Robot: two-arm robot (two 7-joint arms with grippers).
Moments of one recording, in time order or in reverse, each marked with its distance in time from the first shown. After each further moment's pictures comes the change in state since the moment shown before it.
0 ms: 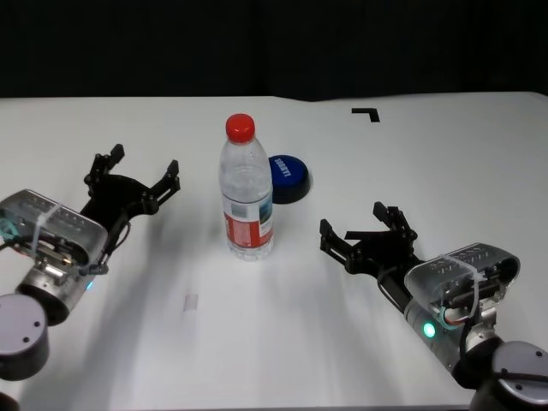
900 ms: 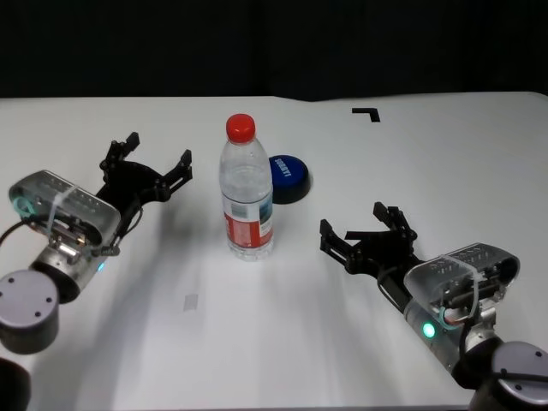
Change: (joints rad) left arm -0.101 0.001 0.045 0.105 -0.004 -0.018 -0.023; right arm 0.000 0.000 0.000 0.000 0.000 0.000 0.000
